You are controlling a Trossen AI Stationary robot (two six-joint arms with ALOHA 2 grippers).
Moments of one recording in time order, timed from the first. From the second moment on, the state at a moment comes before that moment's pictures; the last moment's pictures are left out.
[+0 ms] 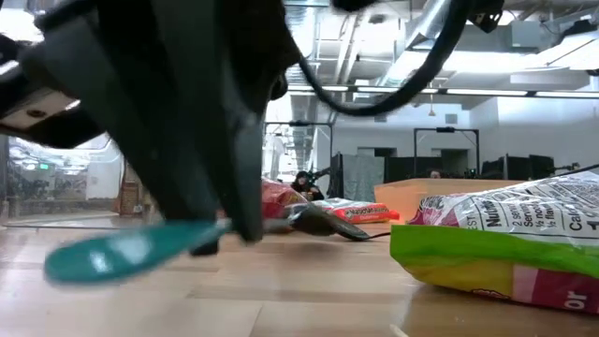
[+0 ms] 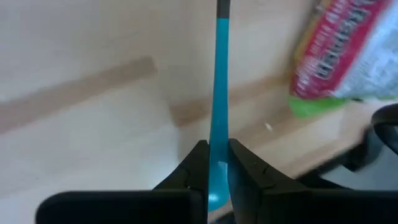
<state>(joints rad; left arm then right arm) -0.57 2.17 1.59 -0.55 -0.04 -1.86 -0.29 0.87 1.20 -0.99 -0.19 0.10</state>
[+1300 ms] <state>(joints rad) -0.49 1.93 1.59 -0.49 -0.48 -1.43 -0.29 0.87 1.20 -0.89 -0.37 0.16</state>
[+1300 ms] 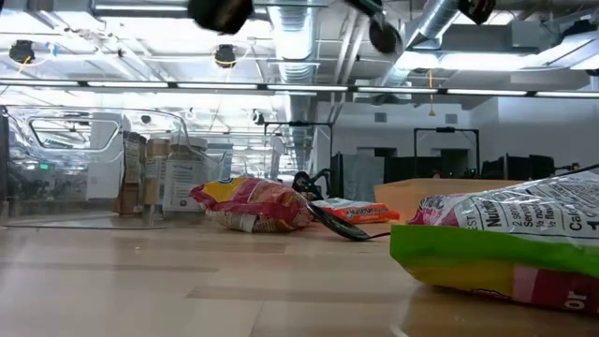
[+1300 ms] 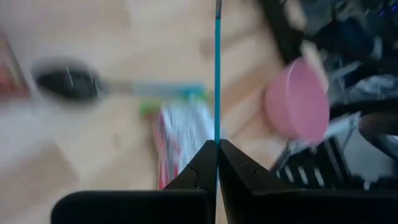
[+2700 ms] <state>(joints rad) -0.22 1.82 1.59 0.13 -0.68 -0.47 -0.32 1.05 1.20 -0.35 -0.76 0.31</state>
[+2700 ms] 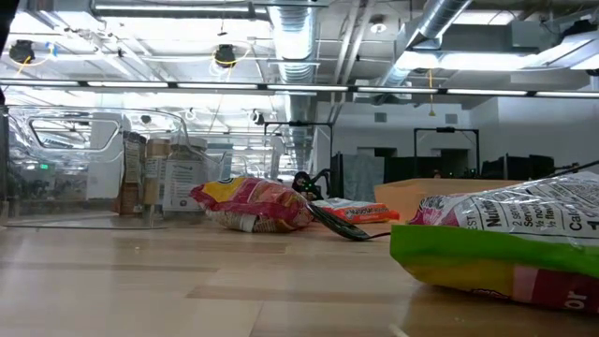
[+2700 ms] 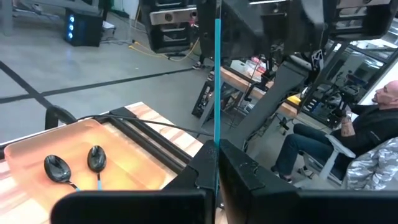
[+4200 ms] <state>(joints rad) -0.24 1.82 1.59 0.17 -0.68 -0.45 -0.30 1.09 1.20 -0.33 -0.73 0.26</state>
